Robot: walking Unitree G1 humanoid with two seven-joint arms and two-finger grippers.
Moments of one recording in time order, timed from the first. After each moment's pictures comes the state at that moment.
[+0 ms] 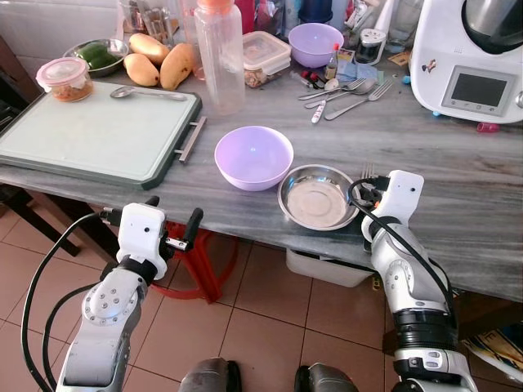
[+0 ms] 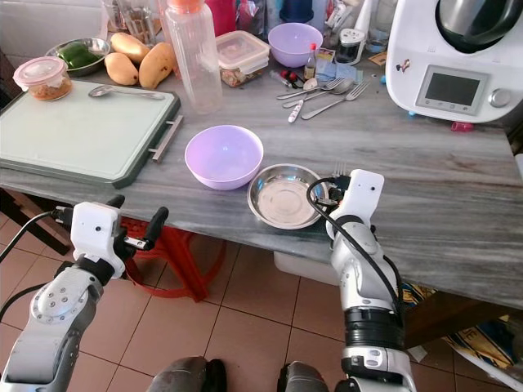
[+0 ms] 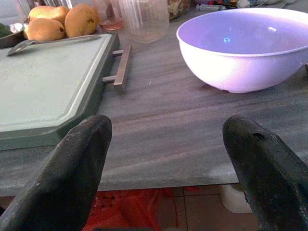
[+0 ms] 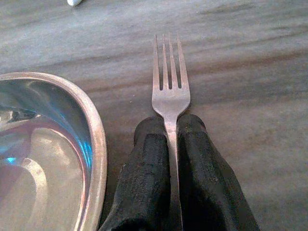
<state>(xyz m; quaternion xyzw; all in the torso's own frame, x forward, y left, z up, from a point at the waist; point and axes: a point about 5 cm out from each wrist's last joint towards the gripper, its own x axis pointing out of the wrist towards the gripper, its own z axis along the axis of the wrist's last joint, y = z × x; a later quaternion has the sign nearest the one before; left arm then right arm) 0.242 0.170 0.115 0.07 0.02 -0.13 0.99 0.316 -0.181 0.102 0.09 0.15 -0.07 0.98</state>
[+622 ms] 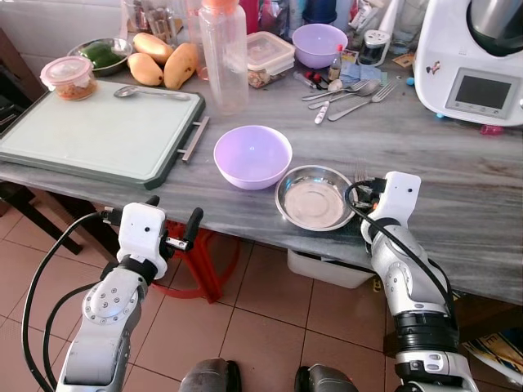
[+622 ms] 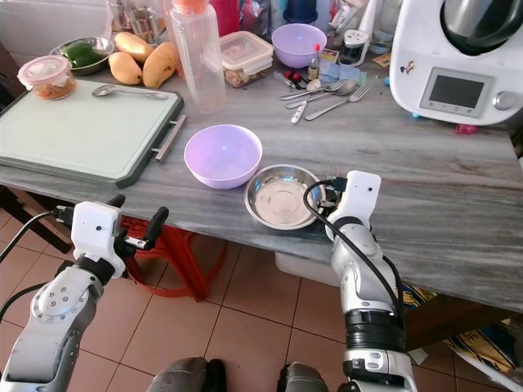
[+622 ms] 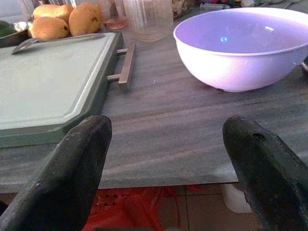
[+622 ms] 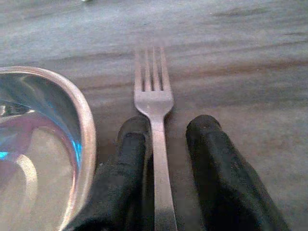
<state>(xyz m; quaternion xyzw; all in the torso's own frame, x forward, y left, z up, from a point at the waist) 0.243 0.170 0.115 0.07 0.02 -0.13 0.99 0.314 -0.180 0.100 0.07 0.15 -0.07 0.98</state>
